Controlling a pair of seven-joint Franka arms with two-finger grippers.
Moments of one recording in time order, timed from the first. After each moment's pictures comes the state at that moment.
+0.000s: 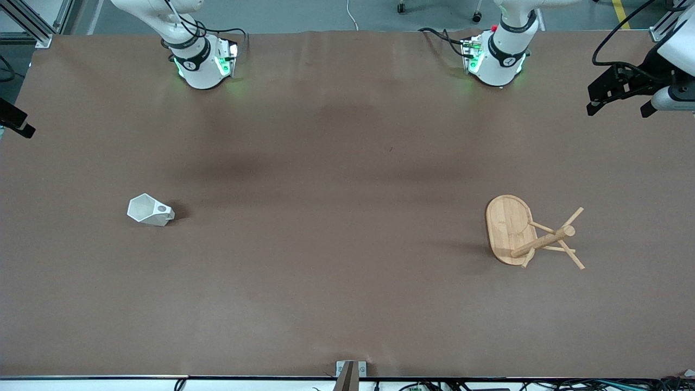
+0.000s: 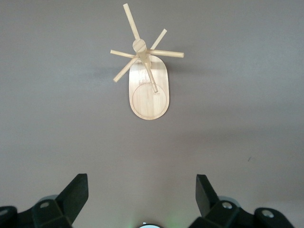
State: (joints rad) left arm 0.01 -0.10 -0.12 -1.55 0.00 1.47 -0.04; right arm -0.04 -0.06 -0.11 -1.55 -0.03 1.52 0.05
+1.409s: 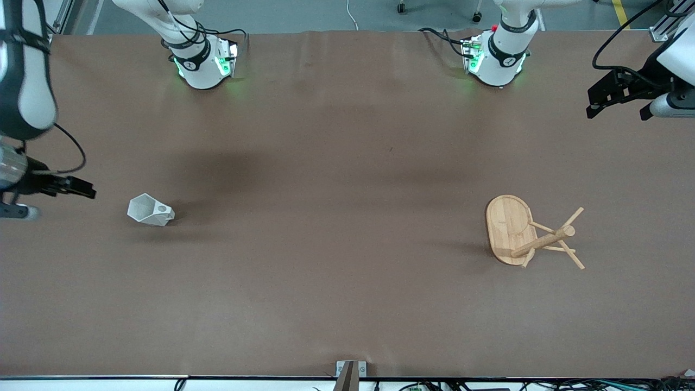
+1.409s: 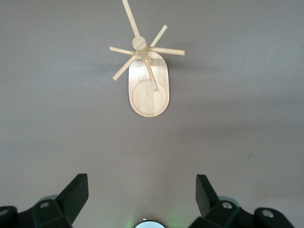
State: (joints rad) left arm 0.01 -0.06 -0.12 -1.52 0.00 1.45 -0.04; right arm -0.10 0.19 -0.12 -1.91 -0.01 2.06 -0.14
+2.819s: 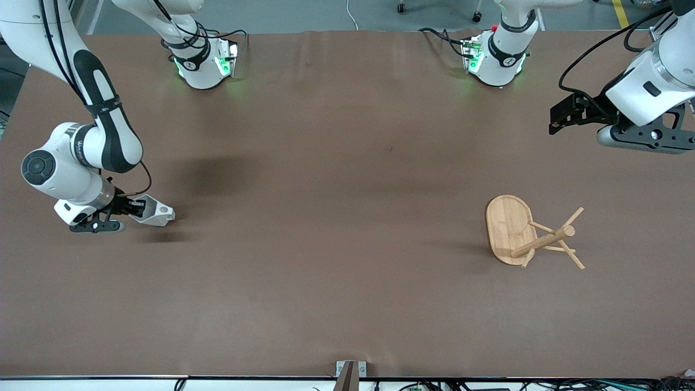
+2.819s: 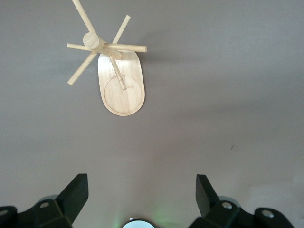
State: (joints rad) left arm -0.04 0.02 -0.13 -1.51 -0.06 1.46 -0.04; right arm -0.07 0.35 -0.10 -2.12 -0.01 2.43 -0.21
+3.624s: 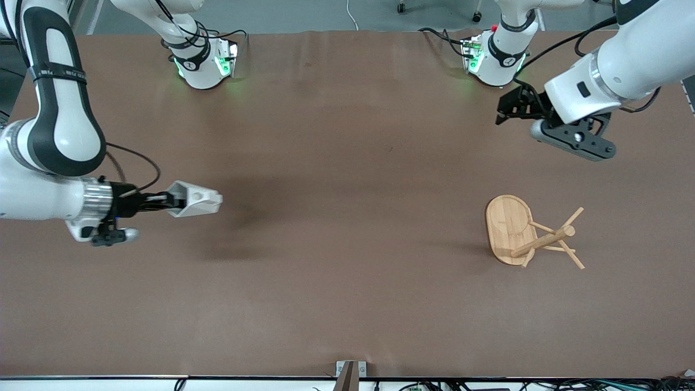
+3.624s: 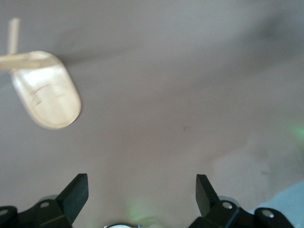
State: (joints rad) left arm -0.11 0.06 -0.17 -1.51 -0.26 1.48 0.11; right arm -0.01 0.35 0.05 -1.69 0.63 1.73 -0.22
